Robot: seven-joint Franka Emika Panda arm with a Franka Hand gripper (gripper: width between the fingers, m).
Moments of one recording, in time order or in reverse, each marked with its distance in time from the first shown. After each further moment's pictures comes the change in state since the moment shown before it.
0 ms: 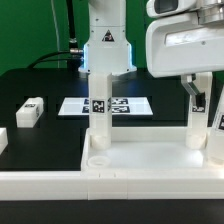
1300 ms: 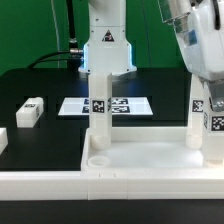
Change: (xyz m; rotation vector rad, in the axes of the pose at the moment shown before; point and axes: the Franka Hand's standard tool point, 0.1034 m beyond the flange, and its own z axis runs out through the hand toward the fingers) arm 0.001 0.018 0.002 0.086 -0.072 1.177
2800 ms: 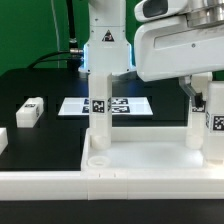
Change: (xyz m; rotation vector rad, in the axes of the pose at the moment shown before) arm -0.005 0.002 -0.003 -0.097 0.015 -1.237
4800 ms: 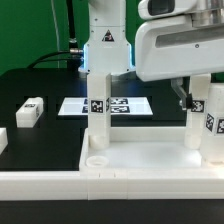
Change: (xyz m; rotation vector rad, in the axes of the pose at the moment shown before) arm 0.003 0.001 0.004 -0.053 -0.088 -0.358
